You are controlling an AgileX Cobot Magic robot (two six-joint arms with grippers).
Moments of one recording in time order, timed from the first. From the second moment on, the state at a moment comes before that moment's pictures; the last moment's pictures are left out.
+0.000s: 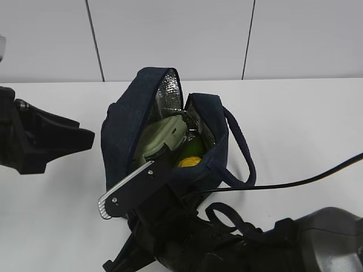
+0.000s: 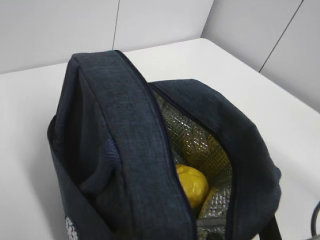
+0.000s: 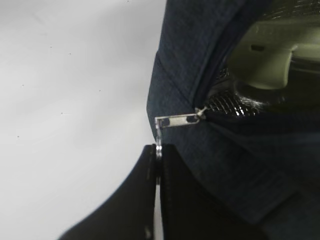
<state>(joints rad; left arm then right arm) -0.19 1.19 -0.61 -1.36 0.66 1.45 1.06 1.89 -0.79 0.72 -0.51 -0.53</state>
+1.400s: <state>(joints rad) -0.11 1.47 -0.62 -1.54 0.89 1.76 1.06 1.69 -0.78 0.90 -0.45 -0.73</state>
